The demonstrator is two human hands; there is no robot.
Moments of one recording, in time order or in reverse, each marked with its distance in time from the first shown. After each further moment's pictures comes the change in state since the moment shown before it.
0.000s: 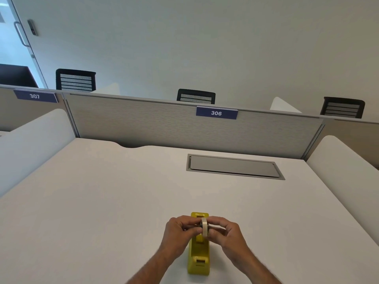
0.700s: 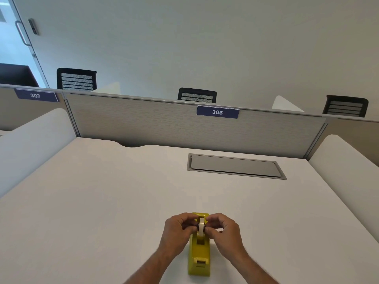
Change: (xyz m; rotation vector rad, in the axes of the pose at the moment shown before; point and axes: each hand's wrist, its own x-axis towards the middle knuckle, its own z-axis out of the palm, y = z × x) left_hand 0.008 -0.006 -0.003 0.160 0.063 0.036; right_hand 0.014 0.003 0.010 -0.428 0.219 -0.087
